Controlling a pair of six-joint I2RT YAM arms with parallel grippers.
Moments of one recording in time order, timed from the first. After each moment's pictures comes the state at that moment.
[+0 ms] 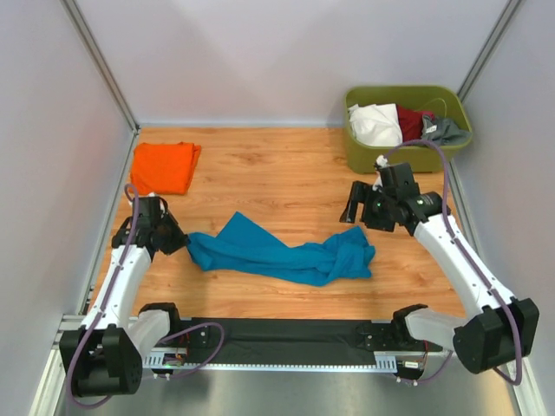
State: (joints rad) left arm 0.06 0.96 0.67 -0.67 0.13 -0.59; right arm 0.27 1.15 1.00 -0.81 -0.17 0.48
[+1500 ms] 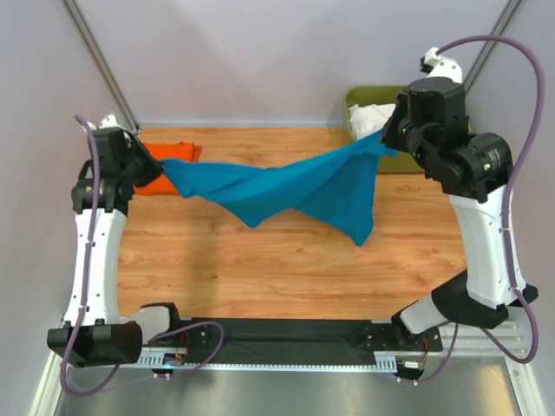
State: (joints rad) left arm 0.07 1.14 1.33 -0.80 0.05 -0.54; right arm 0.52 1.49 2.27 -1.30 0.45 0.51
